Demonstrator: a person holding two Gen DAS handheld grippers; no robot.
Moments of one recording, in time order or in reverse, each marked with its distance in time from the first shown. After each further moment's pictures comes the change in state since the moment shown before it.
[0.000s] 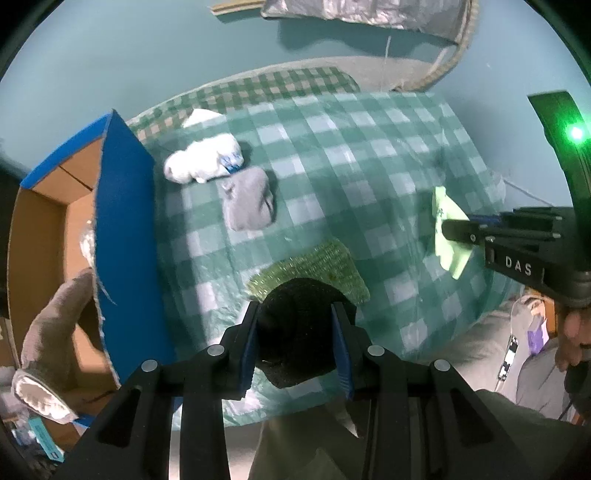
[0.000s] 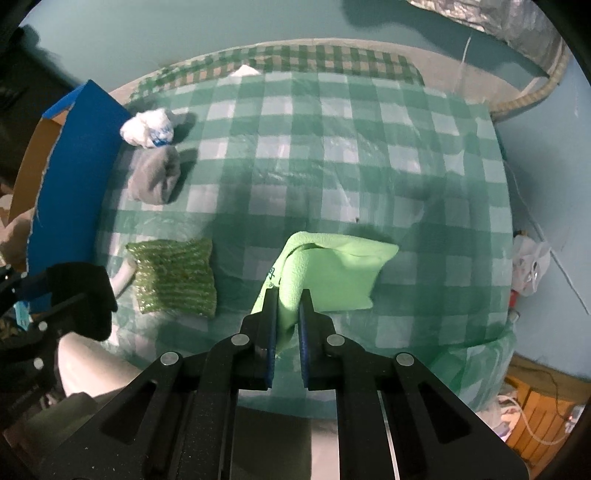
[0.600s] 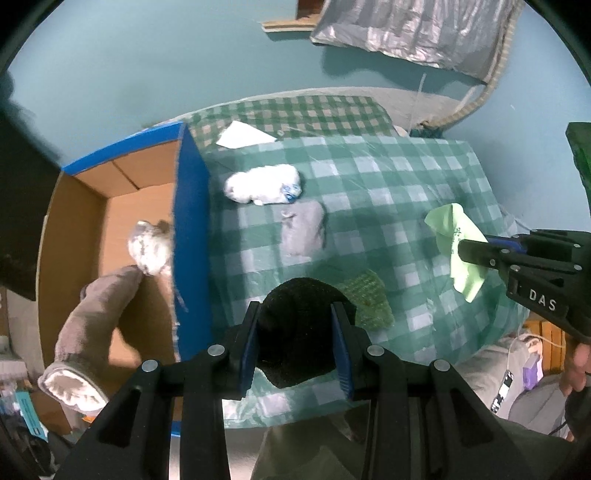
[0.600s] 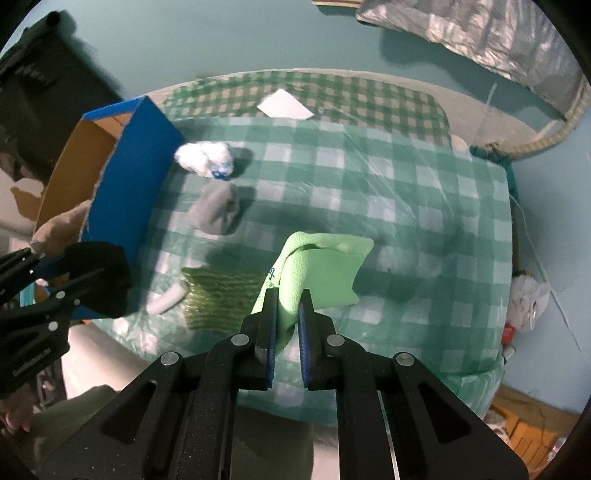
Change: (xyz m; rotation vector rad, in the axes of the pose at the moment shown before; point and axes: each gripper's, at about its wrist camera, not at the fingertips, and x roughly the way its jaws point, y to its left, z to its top) left arm -0.037 0.045 0.008 -0.120 -0.072 0.037; right arm -0.033 0.051 0.030 -0.114 -0.064 0.036
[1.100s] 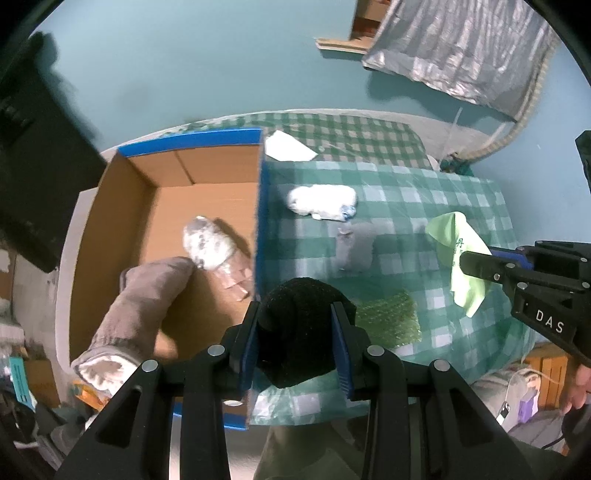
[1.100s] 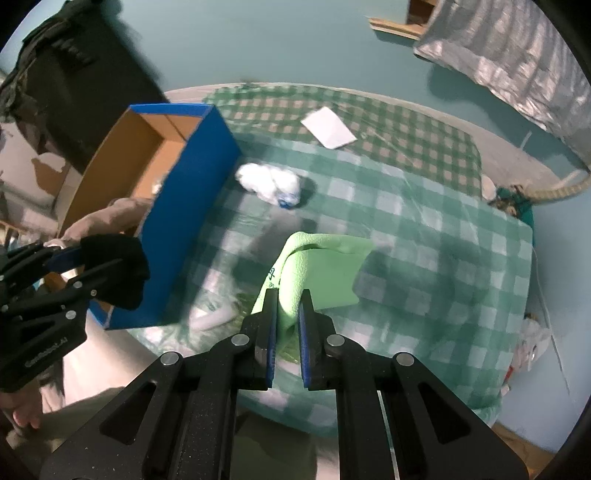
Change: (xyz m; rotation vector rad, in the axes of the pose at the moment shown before) left arm -0.025 0.050 -0.004 -0.134 -0.054 0.059; right arm -0.009 0.061 0.031 -0.136 -0.030 0.054
